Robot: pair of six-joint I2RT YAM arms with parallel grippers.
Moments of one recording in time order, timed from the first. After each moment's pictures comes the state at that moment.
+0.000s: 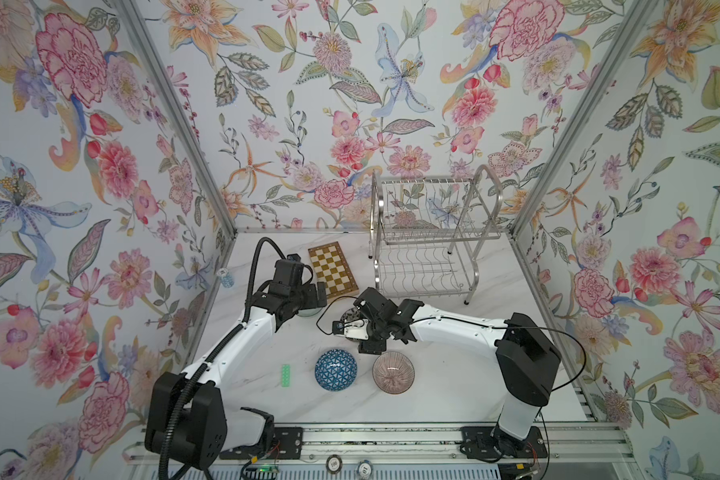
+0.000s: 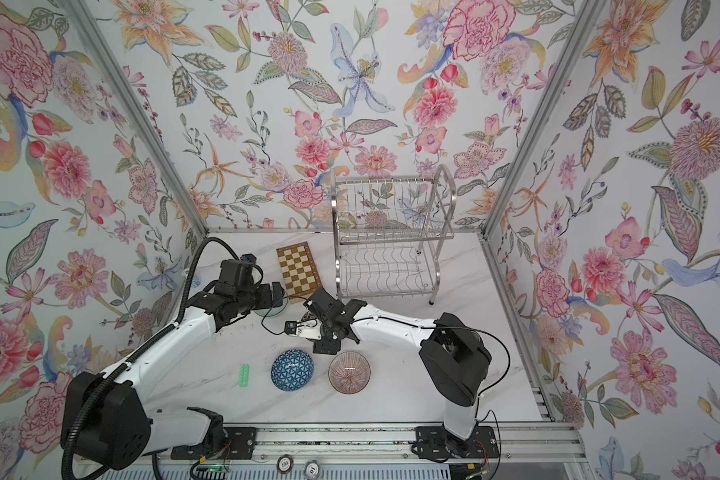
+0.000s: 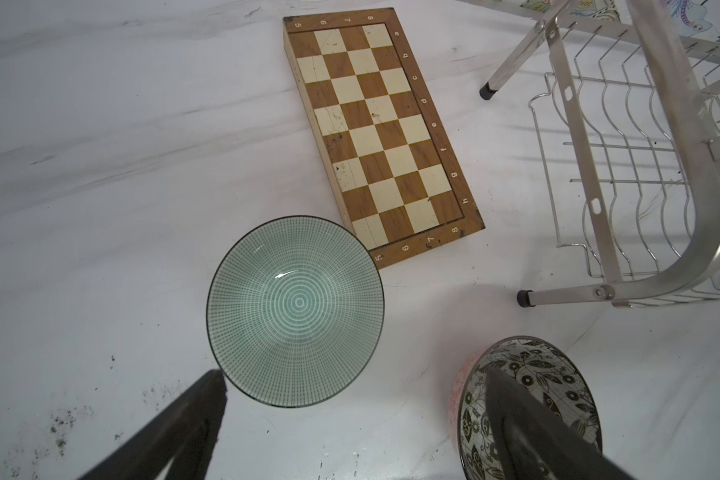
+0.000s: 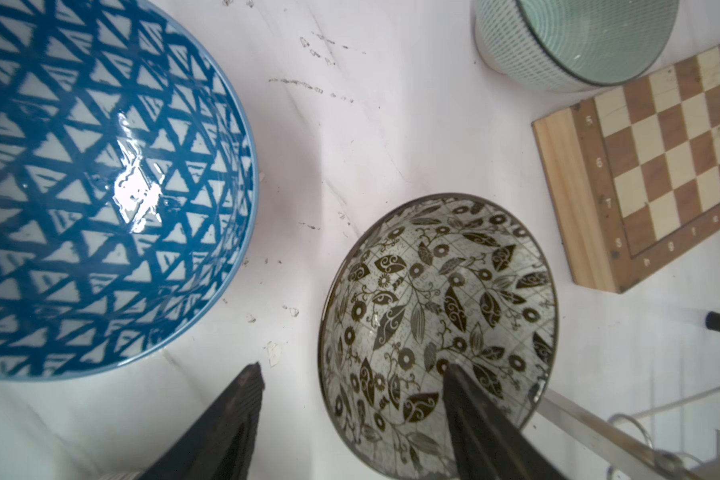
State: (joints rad) left arm -0.29 1.32 0.95 -0.46 -0.03 -0.34; right arm 0.99 1.82 1.30 -0.54 -0.05 -0.66
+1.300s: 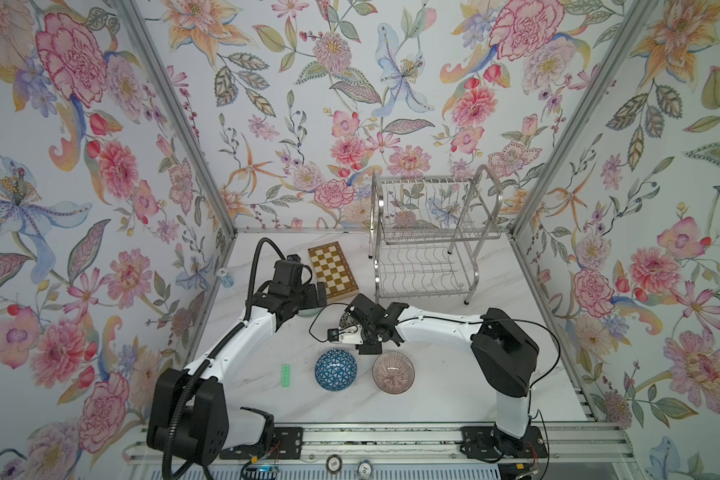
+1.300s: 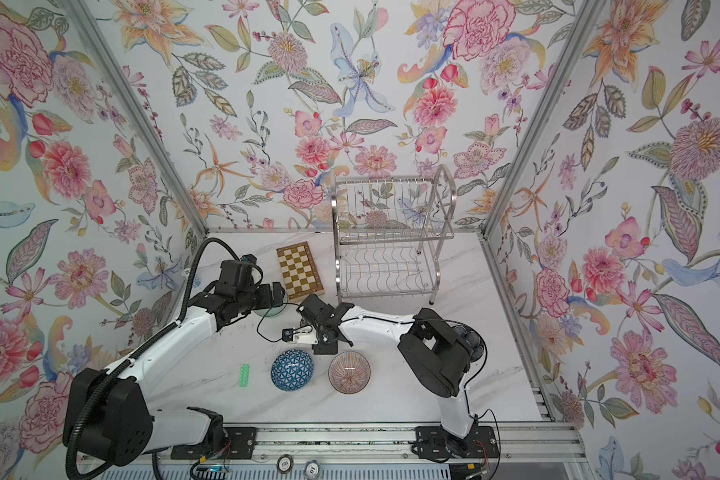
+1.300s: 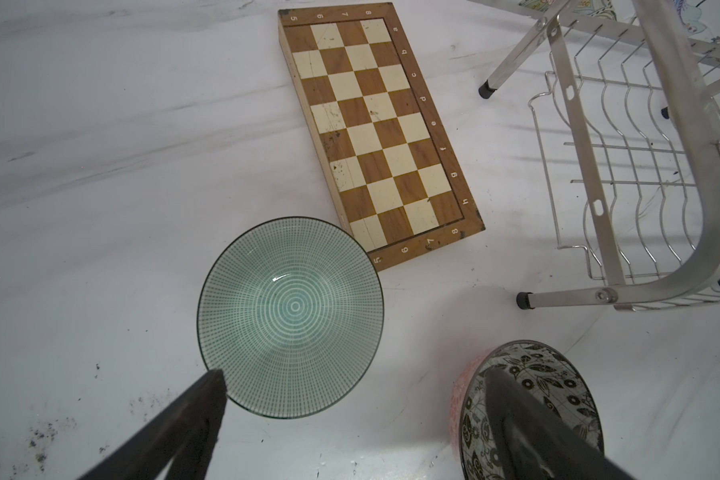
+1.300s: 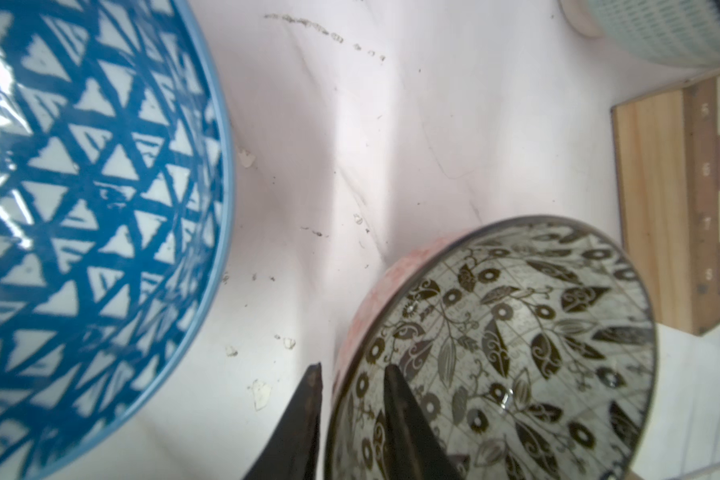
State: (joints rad) left arm -0.28 1.34 0.94 -0.43 0.00 -0.34; right arm 1.00 1.93 1.34 -0.54 0.01 -0.70
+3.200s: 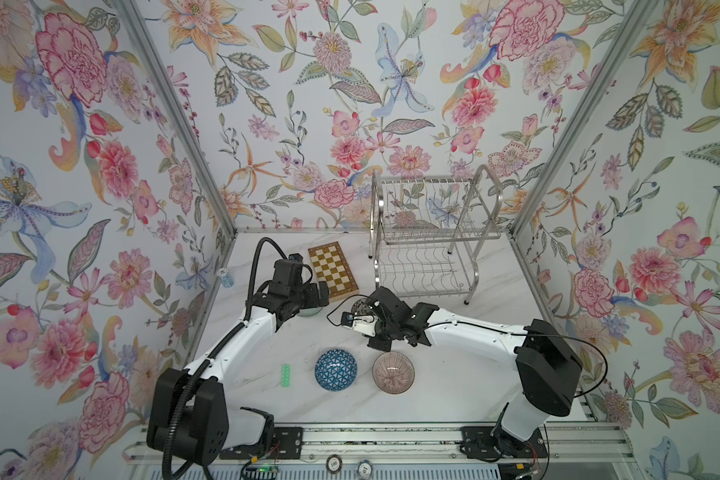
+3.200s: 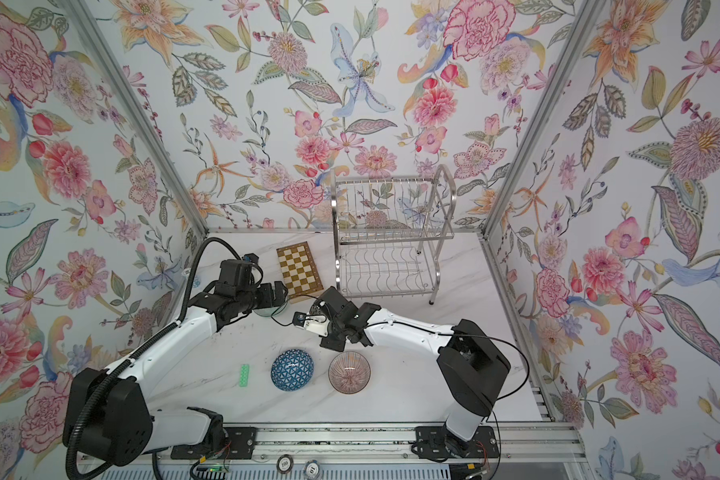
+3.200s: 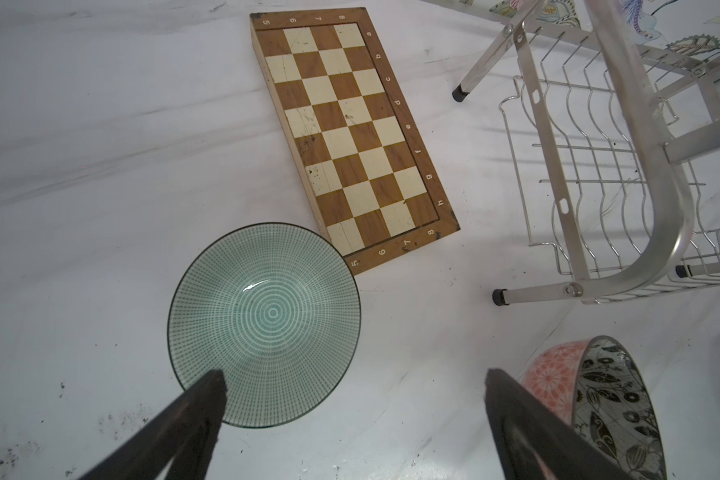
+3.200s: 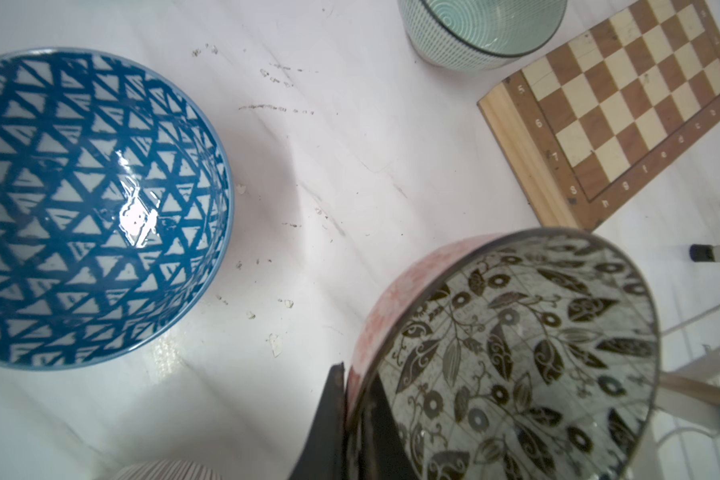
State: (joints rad) left arm -0.28 1.34 0.94 -0.40 0.06 -0.34; right arm 0.95 1.68 1.16 -0.42 -0.06 -0.50
